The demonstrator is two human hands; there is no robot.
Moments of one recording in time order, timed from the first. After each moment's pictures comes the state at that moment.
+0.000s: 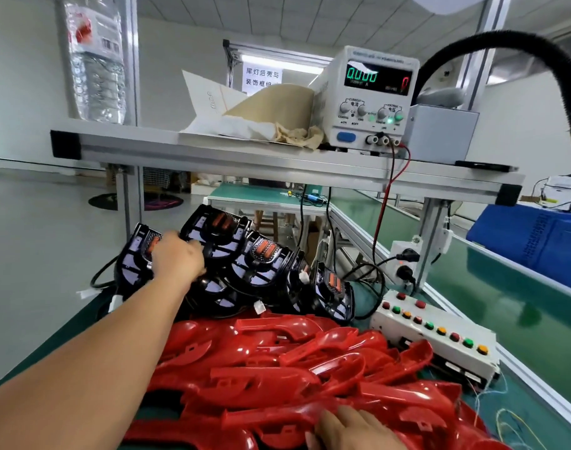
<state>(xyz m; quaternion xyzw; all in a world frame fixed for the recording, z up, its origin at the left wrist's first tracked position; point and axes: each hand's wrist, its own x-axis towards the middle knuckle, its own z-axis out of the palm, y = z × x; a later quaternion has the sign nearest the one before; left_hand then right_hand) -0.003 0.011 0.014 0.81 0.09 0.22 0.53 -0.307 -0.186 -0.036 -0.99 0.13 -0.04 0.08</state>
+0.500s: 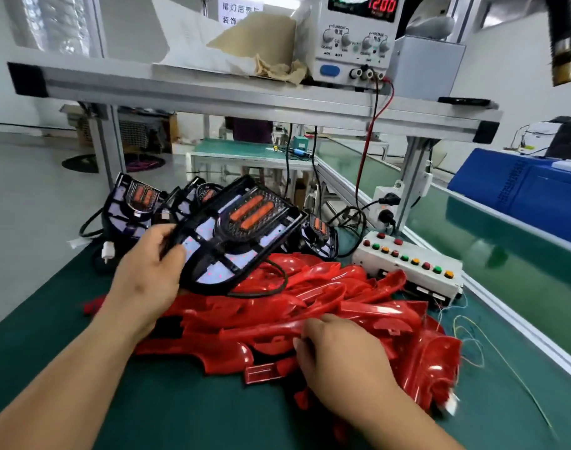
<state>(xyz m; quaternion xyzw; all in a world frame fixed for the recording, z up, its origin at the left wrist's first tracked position) -0.157 0.043 -0.029 0.79 -0.09 0.14 0.59 -0.292 -0.178 -0.055 -0.99 0.02 -0.16 0.06</state>
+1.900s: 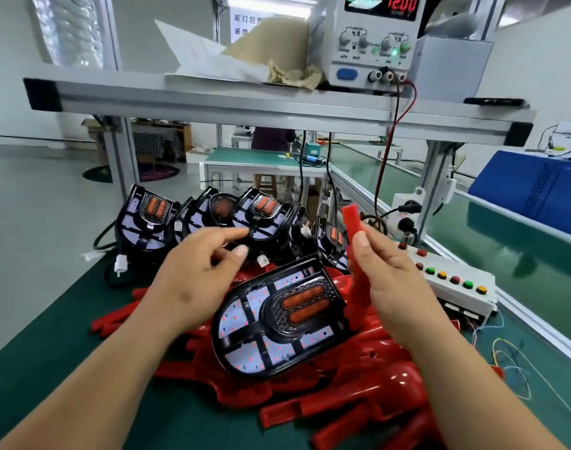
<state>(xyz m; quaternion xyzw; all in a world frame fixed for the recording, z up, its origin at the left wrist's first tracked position) -0.166 0.012 0.003 0.84 -0.24 0.18 0.46 -0.234 -0.218 0.001 -0.75 -0.06 -0.25 0.61</state>
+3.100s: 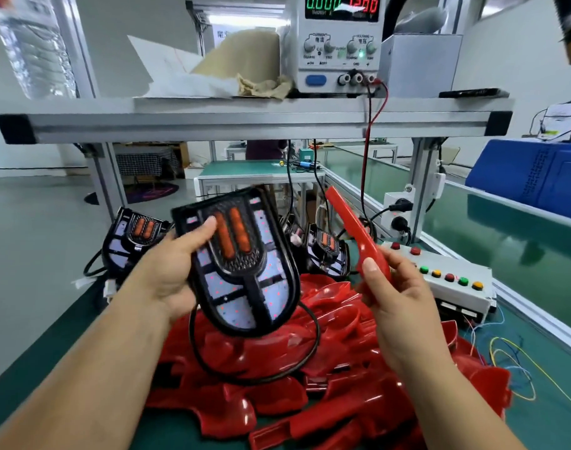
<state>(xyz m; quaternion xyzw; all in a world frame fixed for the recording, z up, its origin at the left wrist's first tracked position) -0.127 -0.014 0.025 0.51 -0.10 -0.12 0.84 -0.236 -0.237 -0.037 -0.58 0.05 -0.34 0.74</state>
